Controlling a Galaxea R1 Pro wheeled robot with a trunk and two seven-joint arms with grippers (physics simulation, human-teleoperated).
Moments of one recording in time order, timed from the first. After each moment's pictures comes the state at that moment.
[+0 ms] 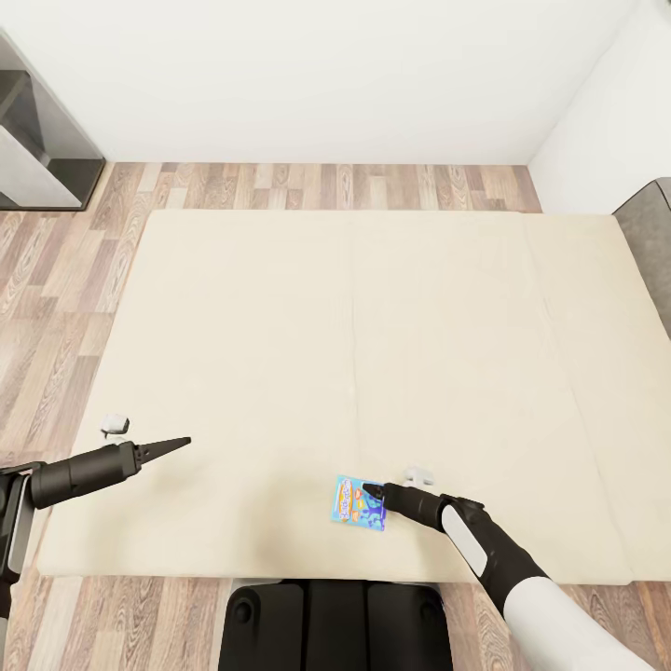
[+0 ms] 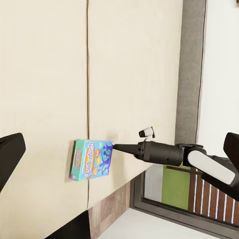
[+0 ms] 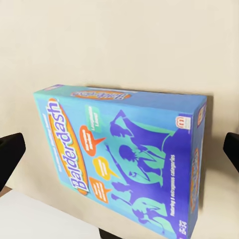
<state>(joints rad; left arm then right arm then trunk) -0.51 0.27 0.47 -1.36 -0.02 1.01 -1.45 -0.65 -0.04 0.23 -0.65 -0.57 0.42 0.35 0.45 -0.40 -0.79</state>
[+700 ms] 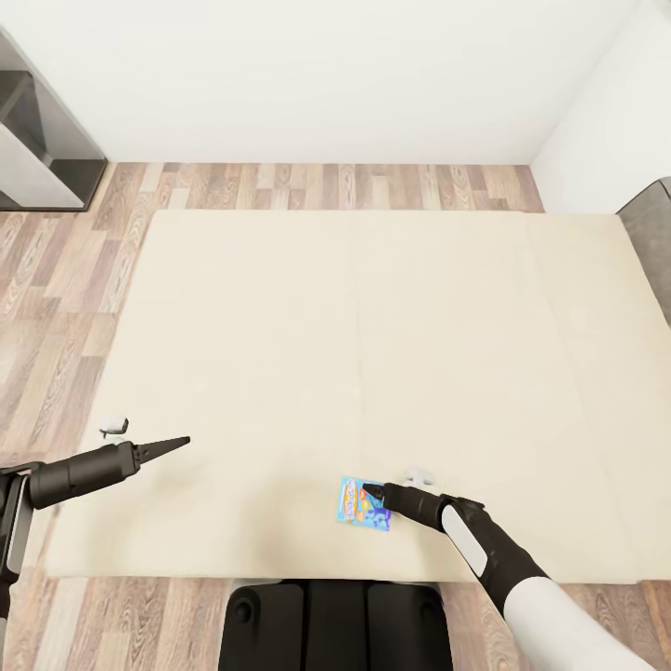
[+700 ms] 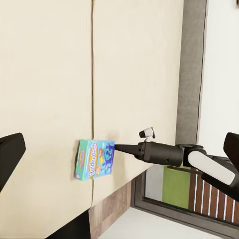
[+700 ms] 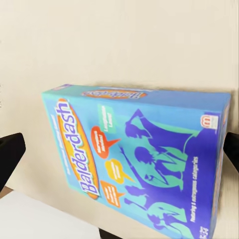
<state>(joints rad) -0.51 0.27 0.47 -1.36 -0.01 1.01 -1.45 -0.65 -0.04 0.23 -0.65 -0.57 0.42 0.35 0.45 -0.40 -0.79</state>
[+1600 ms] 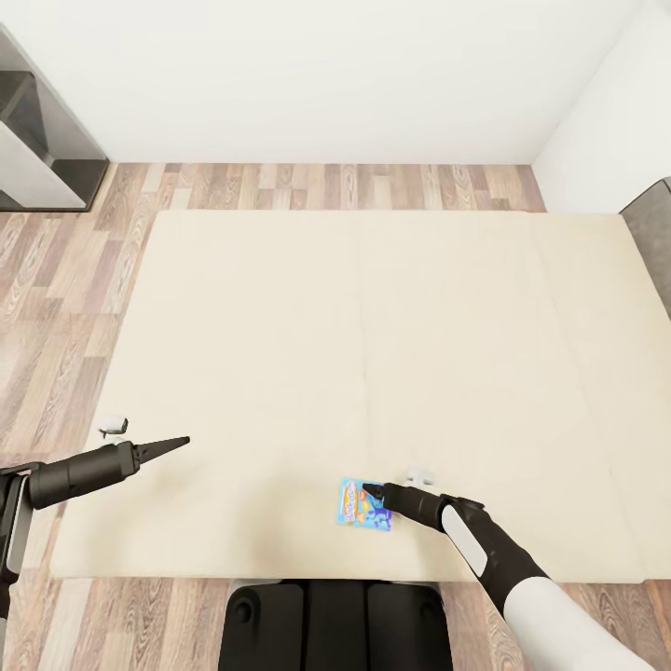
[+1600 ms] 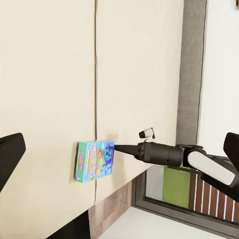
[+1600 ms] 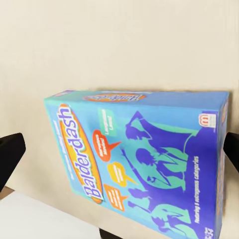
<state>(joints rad) -0.51 0.27 0.47 -1.36 -0.01 1.01 -1.45 -0.65 -0.04 0.23 -0.65 -0.57 0.42 0.35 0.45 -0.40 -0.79</state>
